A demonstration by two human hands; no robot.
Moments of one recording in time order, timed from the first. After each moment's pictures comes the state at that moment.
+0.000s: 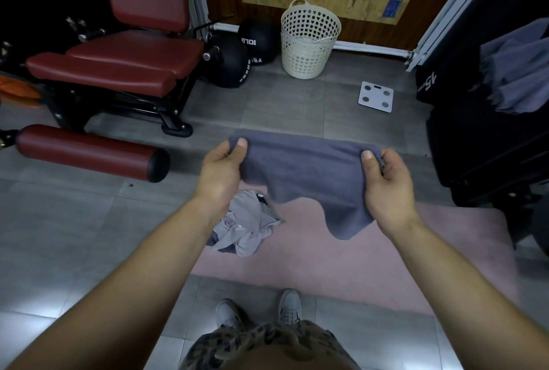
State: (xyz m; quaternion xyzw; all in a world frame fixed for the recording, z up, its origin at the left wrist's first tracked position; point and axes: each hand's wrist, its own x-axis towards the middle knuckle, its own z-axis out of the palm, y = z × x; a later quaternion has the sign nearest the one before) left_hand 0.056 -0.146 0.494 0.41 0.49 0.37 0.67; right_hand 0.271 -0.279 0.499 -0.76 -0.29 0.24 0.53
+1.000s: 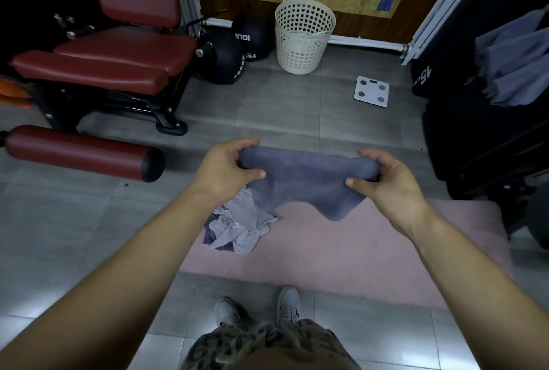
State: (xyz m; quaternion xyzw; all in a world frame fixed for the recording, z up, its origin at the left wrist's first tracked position) left_hand 0.051 -0.128 0.485 0.69 0.48 0.19 0.51; right_hand 0.297 -0.290 0.495 -0.74 -0.28 0.38 0.48
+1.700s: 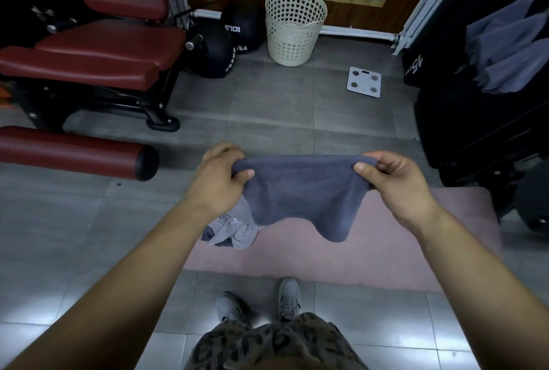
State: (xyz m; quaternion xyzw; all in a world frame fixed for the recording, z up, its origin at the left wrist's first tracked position) left_hand 0.026 -0.124 0.448 0.82 0.45 0.14 0.33; right_hand 0.289 -0.297 0.493 -0.72 -0.30 0.36 0.51
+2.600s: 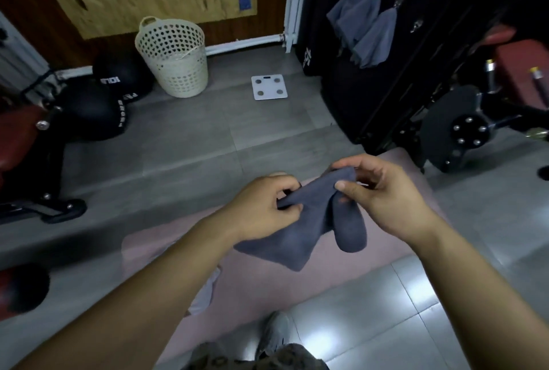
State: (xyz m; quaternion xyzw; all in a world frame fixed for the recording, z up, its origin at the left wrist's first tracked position) left_hand 0.322 -0.214 0.487 0.87 0.08 0.00 0.49; right_hand 0.447 -0.406 0.528 -0.77 -0.27 0.25 0.52
